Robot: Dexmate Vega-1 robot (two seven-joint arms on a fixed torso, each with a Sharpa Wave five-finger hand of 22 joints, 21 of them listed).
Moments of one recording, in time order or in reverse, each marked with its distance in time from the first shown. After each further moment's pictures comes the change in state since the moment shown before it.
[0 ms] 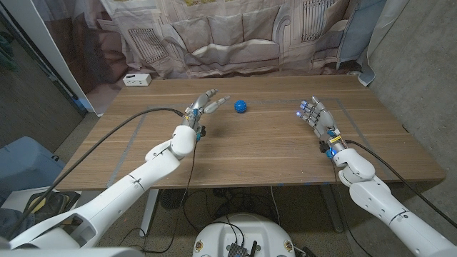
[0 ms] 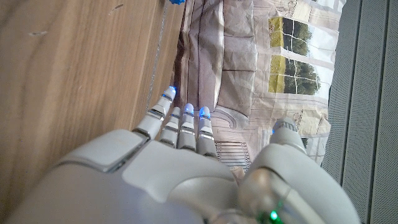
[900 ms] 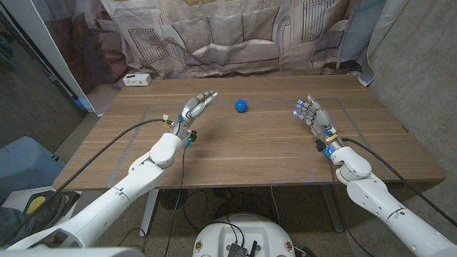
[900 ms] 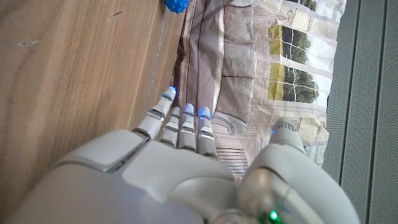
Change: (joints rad) left arm 0.107 0.022 -0.114 0.089 -0.305 -0.376 -0.200; left_hand -0.038 -0.012 -0.016 0.016 0.000 0.022 0.011 0.008 -0.005 0.025 0.014 0.011 -0.023 0.030 0.009 0.011 -0.005 0.031 0.001 0.000 -0.002; right arm 0.016 0.000 -0.025 0.001 -0.027 0.002 -0.006; right_hand -0.004 0.004 -0.004 0.004 0.000 0.000 0.000 0.000 0.000 0.000 0.000 0.000 0.000 0.000 0.000 0.000 0.000 0.000 0.000 0.000 0.000
